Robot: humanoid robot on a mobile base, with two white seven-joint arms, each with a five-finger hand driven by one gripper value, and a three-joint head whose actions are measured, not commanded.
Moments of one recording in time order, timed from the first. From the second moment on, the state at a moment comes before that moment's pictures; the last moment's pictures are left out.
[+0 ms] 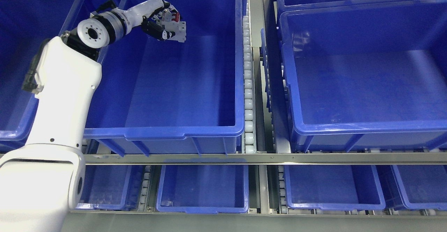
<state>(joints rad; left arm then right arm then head) -1.38 0.18 -0.26 -0.62 -0.65 -0.12 -0.64 0.04 0.00 -0.04 -0.16 -0.04 0.05 0.00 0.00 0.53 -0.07</state>
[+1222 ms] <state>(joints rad) -1.39 0.18 -0.32 -0.45 -0.65 -0.12 -0.48 0.04 0.00 -0.04 -0.16 -0.04 0.05 0.00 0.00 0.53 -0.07</state>
